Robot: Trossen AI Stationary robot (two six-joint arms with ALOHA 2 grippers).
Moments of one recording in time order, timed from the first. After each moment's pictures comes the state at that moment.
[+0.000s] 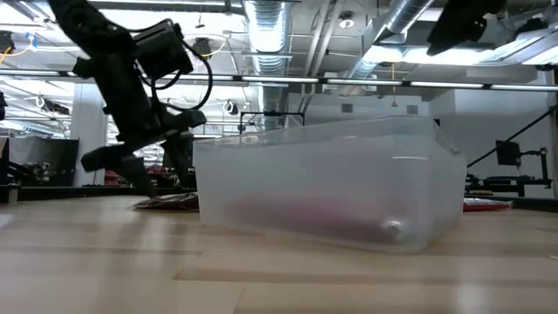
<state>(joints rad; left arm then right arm) 0.18 1.33 0.53 -0.17 -0.17 -1.23 0.22 0.98 1.04 -0.95 0.40 0.52</state>
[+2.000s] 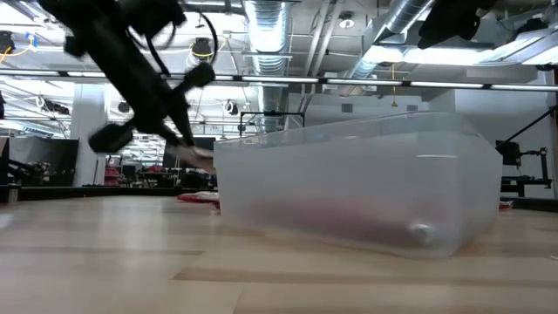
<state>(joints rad) 0.00 1.24 0.57 -0.07 -0.25 -1.60 0.22 0.98 1.04 -0.88 0.39 0.52</state>
